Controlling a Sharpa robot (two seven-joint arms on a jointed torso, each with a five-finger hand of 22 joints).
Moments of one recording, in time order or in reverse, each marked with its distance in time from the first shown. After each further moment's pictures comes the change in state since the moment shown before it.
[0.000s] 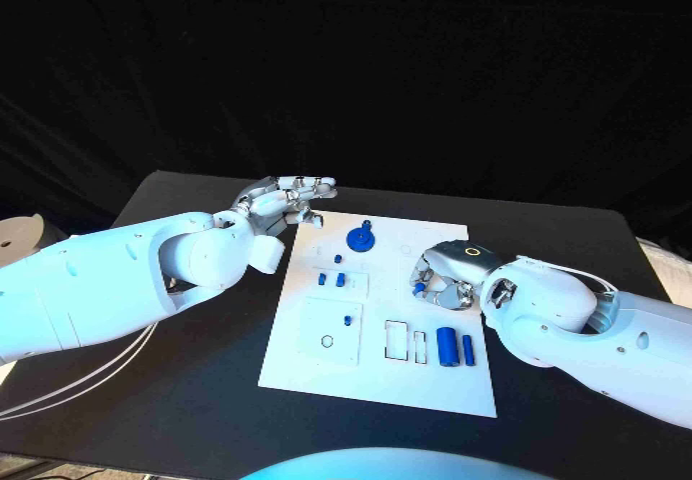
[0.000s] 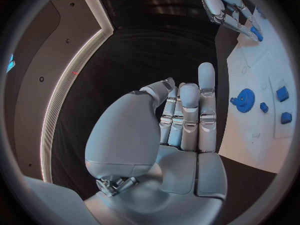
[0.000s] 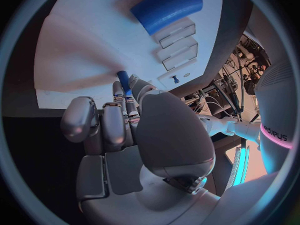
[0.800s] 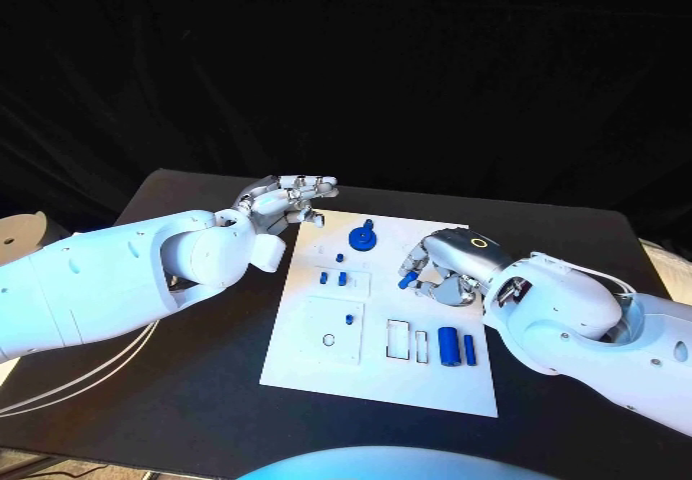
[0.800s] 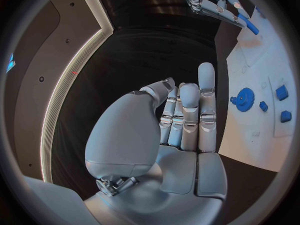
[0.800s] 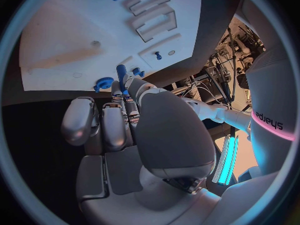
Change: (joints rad) left arm 0.000 -0.002 -0.001 -0.002 0.000 0.001 -0.002; left_hand 0.000 0.000 -0.003 -0.003 0.000 0.000 0.000 0.000 0.000 -0.001 0.001 0.004 0.000 0.000 0.000 0.000 -0.002 0.000 0.000 0.000 0.000 0.000; right arm 0.007 -0.048 0.029 0.145 0.026 -0.098 0.009; right_hand 0.025 0.001 0.103 -0.078 -0.006 0.033 0.002 0.013 0.012 0.032 0.015 -0.015 0.002 -0.003 -0.011 0.015 0.014 0.000 0.011 -0.011 0.012 0.018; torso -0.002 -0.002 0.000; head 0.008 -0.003
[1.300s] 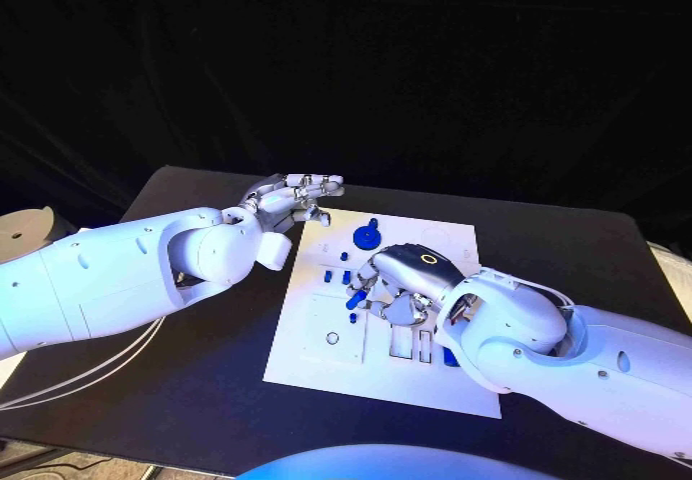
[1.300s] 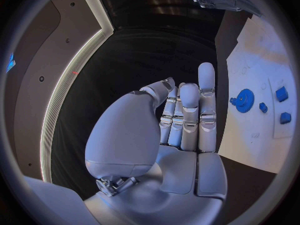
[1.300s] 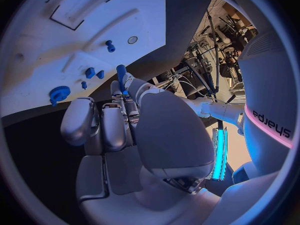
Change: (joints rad) left arm 0.000 0.004 0.000 0.001 0.000 0.001 0.000; left_hand 0.000 0.000 0.000 0.000 0.000 0.000 0.000 0.000 0.000 0.000 0.000 0.001 0.000 0.002 0.002 0.000 0.000 0.000 0.000 0.000 0.000 0.000; right arm -0.032 0.157 -0.016 -0.002 0.047 -0.015 0.043; right_hand 0.000 0.000 0.011 -0.003 -0.002 -0.003 0.003 -0.004 -0.002 0.000 0.000 -0.010 0.001 0.000 0.000 0.000 0.000 0.000 0.000 0.000 0.000 0.000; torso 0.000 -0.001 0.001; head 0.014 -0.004
